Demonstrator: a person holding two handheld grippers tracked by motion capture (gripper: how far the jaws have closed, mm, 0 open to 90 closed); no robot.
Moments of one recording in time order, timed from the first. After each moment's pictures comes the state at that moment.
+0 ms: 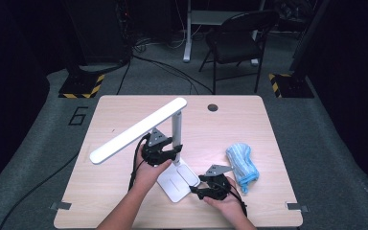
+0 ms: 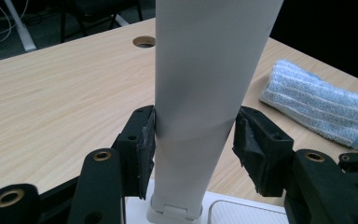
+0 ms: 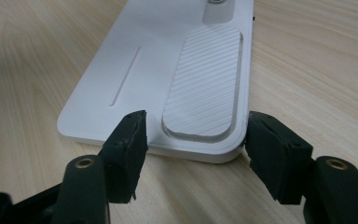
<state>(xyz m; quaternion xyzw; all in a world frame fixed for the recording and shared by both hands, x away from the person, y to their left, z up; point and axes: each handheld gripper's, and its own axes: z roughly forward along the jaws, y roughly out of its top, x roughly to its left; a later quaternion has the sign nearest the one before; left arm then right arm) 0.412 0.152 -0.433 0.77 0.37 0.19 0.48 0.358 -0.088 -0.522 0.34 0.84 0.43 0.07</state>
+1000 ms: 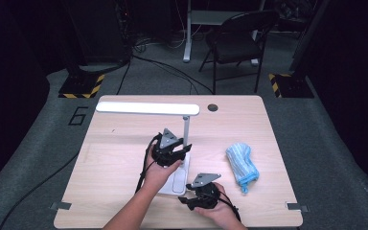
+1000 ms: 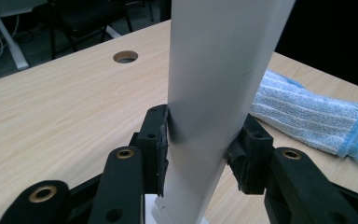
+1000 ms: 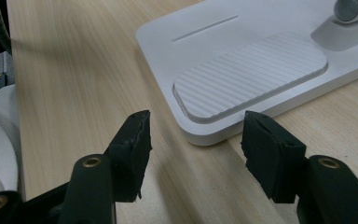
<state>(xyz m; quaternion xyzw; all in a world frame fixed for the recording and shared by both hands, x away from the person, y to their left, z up) 0.408 0.120 -0.430 0.78 0.34 0.20 0.49 0.334 -0.055 -0.521 0.26 0.86 0.43 0.04</state>
